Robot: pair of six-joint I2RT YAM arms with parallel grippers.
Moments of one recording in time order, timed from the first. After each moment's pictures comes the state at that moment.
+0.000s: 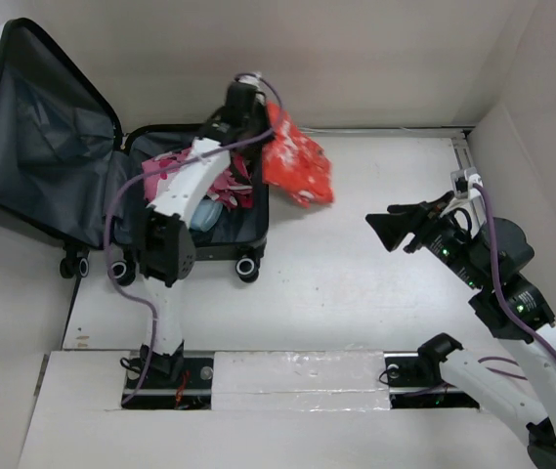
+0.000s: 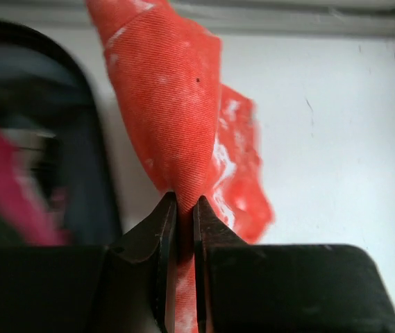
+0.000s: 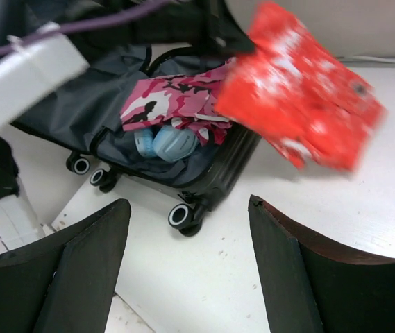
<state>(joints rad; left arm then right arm) -0.44 2.11 2.06 -0.51 0.05 -0.47 0.51 0.64 1.01 -0.37 -0.13 0.45</state>
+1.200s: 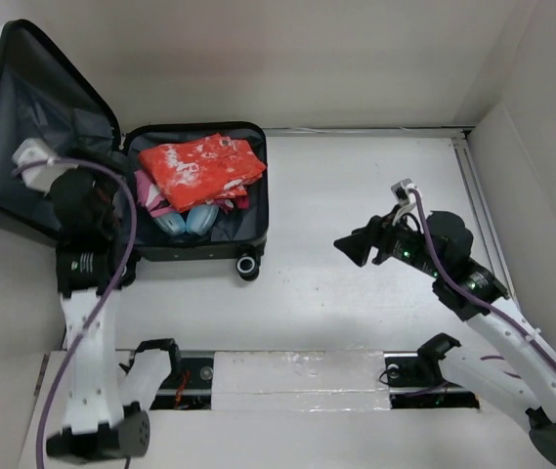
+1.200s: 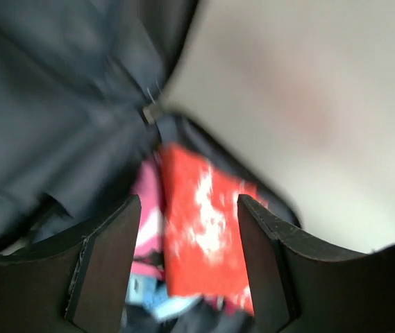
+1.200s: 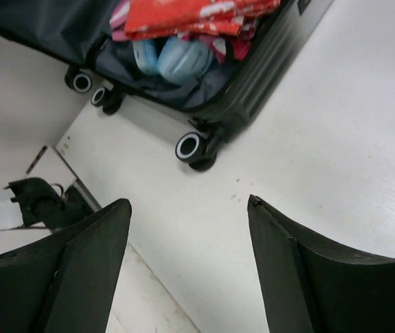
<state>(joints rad) 0.09 0.95 1.22 -0.40 -0.35 -0.59 0.54 0.75 0.83 -0.25 -0.31 0.45</state>
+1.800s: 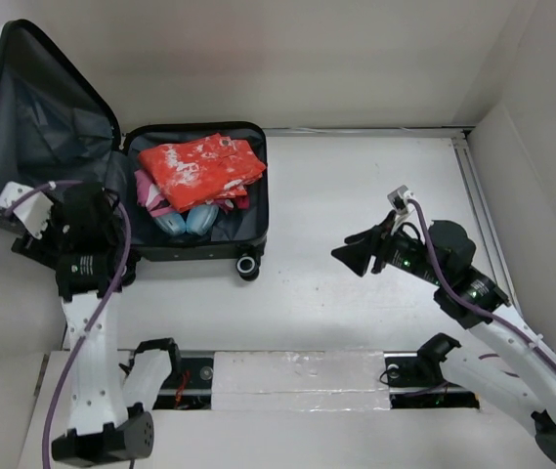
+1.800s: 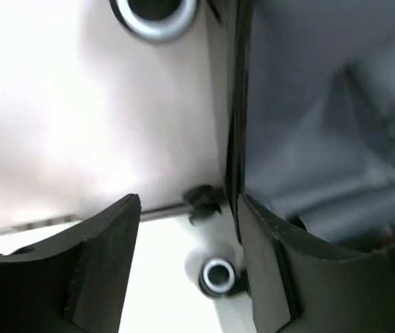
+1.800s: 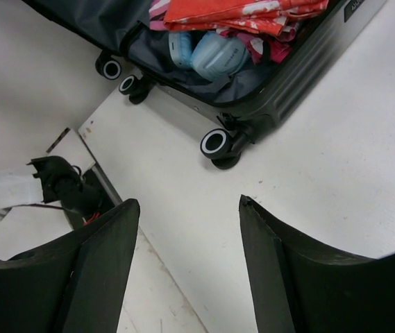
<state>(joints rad) 0.11 0.82 1.13 -0.74 -1.11 -0.55 0.60 0.71 0.77 -0.20 -0.35 0.43</state>
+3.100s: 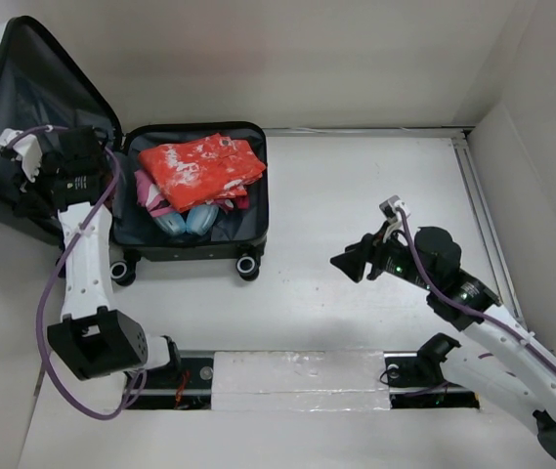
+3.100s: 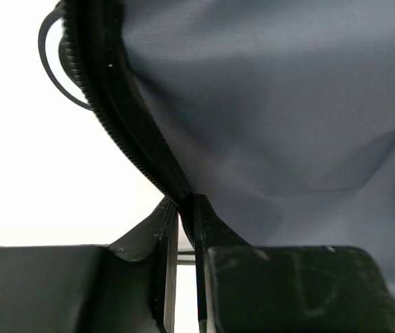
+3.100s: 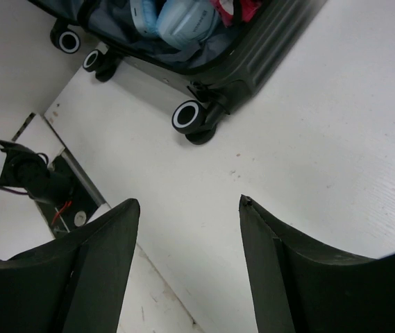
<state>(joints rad) 0.24 1.35 1.45 -0.71 -1.35 -0.45 0.63 0.71 0.69 -0.21 -0.28 0.41</state>
